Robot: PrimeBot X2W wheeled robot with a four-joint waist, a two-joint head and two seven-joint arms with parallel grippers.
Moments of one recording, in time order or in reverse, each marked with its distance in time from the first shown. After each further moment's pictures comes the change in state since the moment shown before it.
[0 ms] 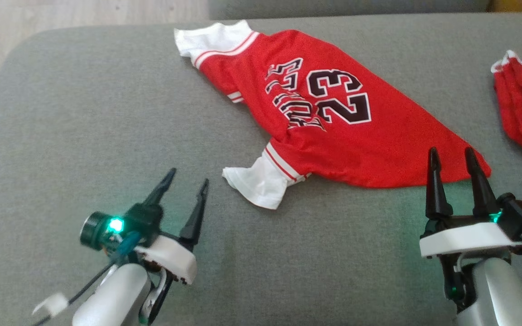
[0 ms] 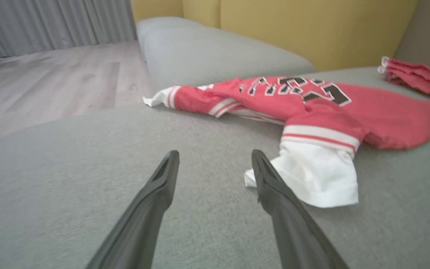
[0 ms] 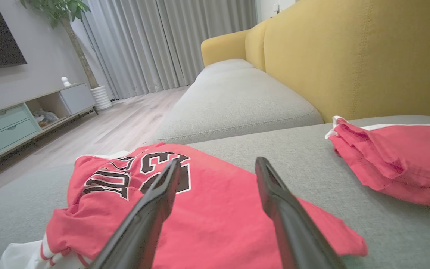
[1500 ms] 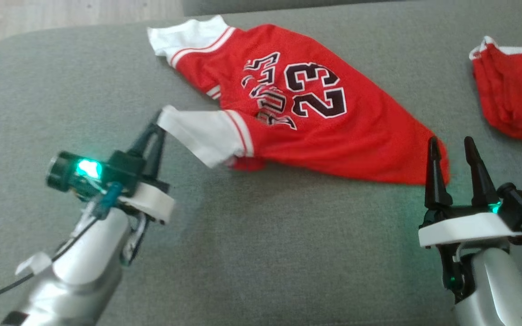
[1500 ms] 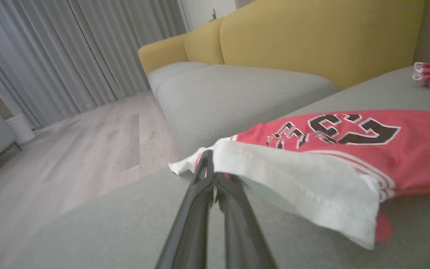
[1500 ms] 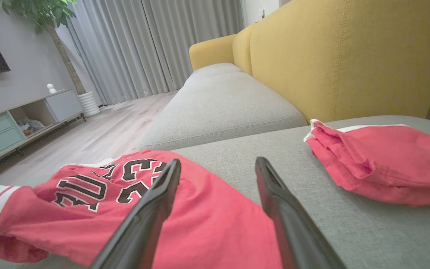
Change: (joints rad) left arm -0.239 0.017 -0.025 0.152 0.095 0.032 -0.039; right arm -0.040 0.000 0.004 0.012 0.013 0.000 0.000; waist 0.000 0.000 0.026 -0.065
